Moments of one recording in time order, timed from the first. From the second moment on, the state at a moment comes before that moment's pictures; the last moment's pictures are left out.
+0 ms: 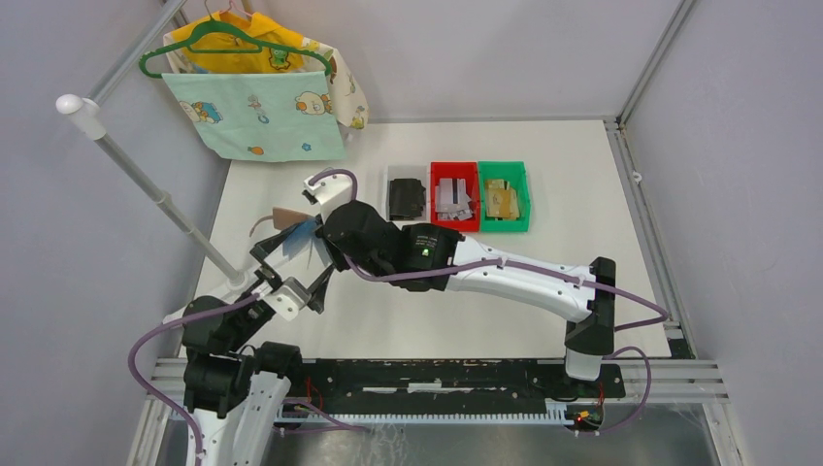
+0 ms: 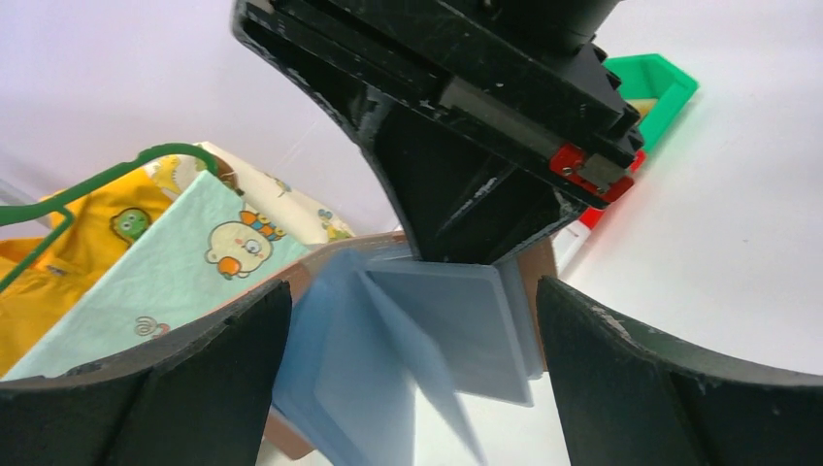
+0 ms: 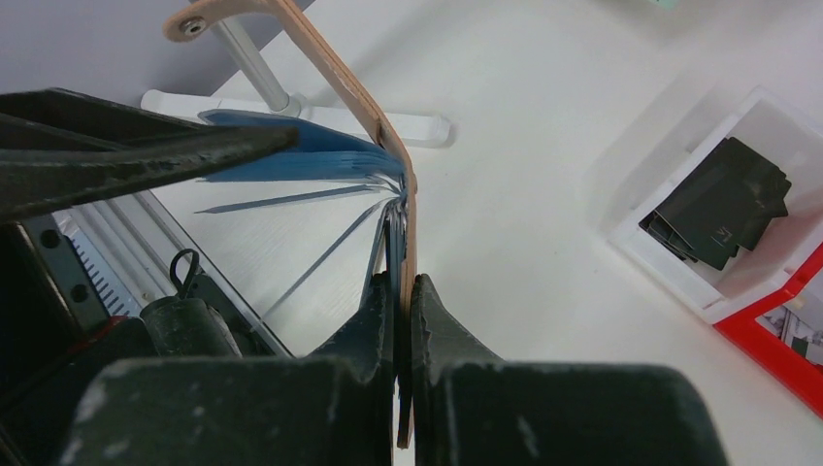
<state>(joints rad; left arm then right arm) -0.15 0.16 0.66 -0.36 0.59 0.56 1.33 1.82 1.94 -0.59 0.46 0.34</state>
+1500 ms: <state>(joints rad) -0.15 0.27 0.74 -0.34 0.44 0.69 1.29 1.60 1.61 -0.38 0.33 0.36</state>
